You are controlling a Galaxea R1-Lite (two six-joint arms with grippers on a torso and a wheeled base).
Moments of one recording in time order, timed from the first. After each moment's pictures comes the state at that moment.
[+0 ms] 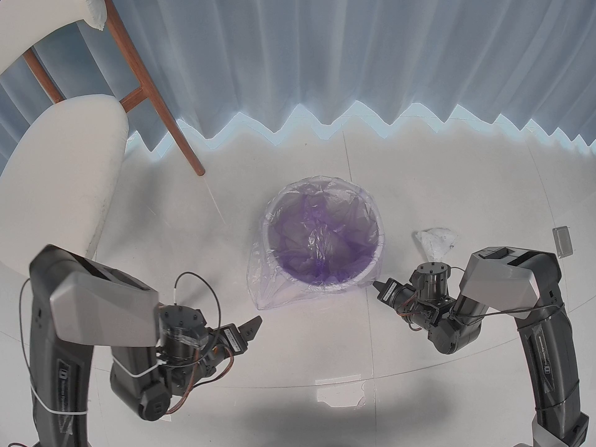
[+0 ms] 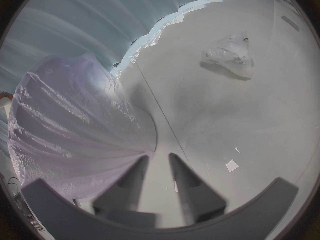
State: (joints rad) left arm -0.48 2.38 -0.42 -1.55 0.09 -0.67; right arm 0.33 2.63 -1.07 -1.16 0.07 0.72
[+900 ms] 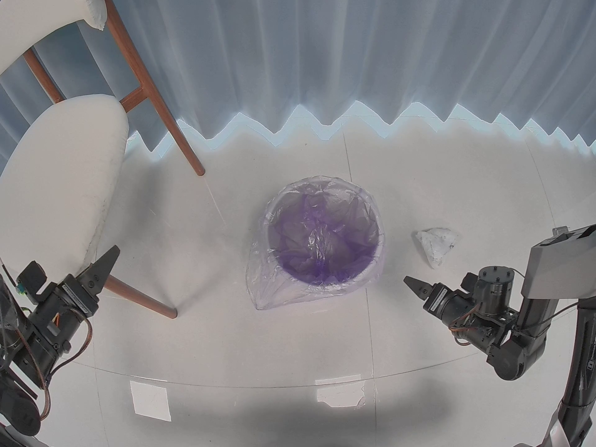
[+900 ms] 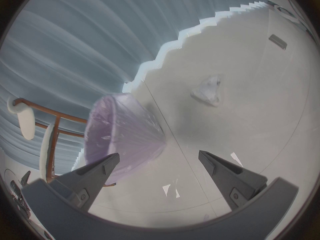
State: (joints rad) left arm -0.10 1.43 -0.02 -1.42 -0.06 -0.54; right arm 0.33 2.23 -0.41 -1.47 0.02 0.71
